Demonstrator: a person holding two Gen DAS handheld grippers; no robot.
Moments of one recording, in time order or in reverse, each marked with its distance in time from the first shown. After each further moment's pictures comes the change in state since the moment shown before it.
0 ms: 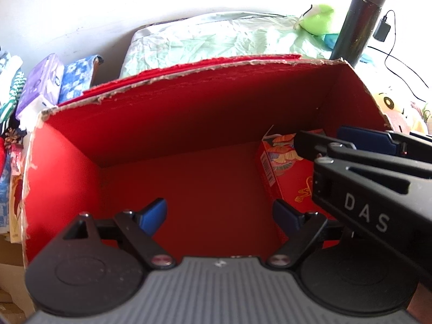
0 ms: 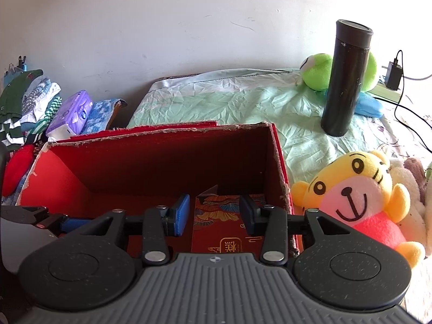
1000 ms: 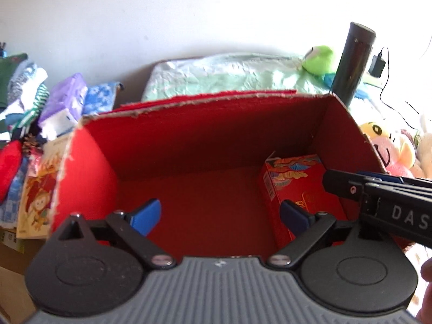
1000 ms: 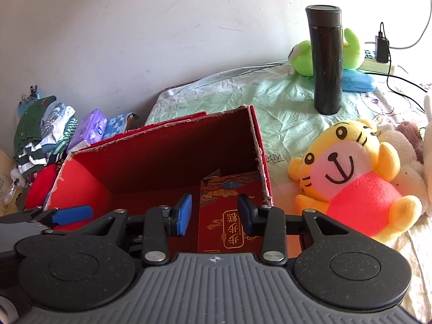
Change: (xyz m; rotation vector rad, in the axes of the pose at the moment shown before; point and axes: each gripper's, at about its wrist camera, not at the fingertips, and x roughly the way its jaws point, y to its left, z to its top) left arm -0.045 0.005 -0.031 -0.047 -0.228 0.046; right arm -0.035 -0.035 -0.024 0.127 -0.024 0.138
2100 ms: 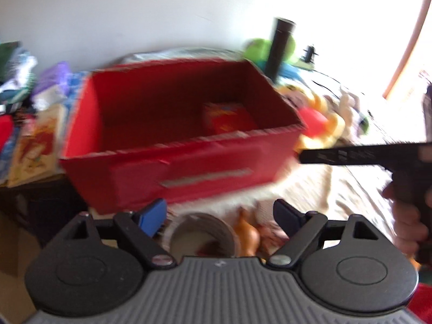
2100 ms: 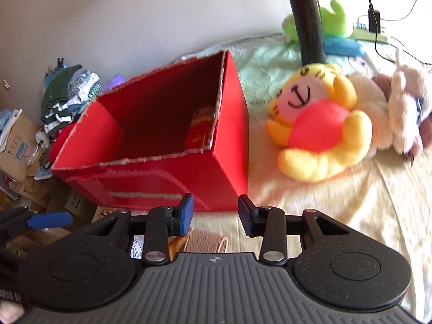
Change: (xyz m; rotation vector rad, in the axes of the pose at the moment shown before) left arm -0.111 -0.016 -0.116 0.080 0.014 -0.271; right arm -0.064 -0.048 -0.081 -0.027 0.107 0.072
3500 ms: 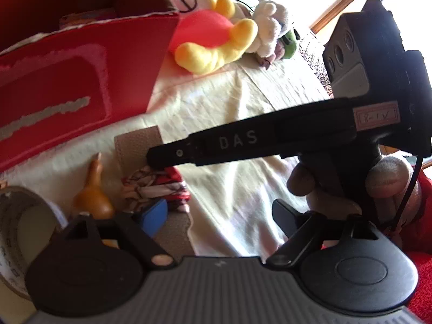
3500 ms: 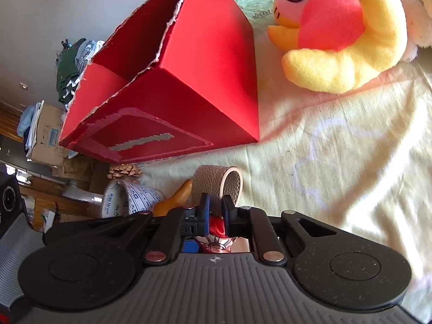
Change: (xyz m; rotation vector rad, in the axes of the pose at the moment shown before) left arm 0.108 -0.070 -0.005 0.033 0.325 -0.357; right arm 0.041 -0.050 -0.018 0.114 0.282 0.214
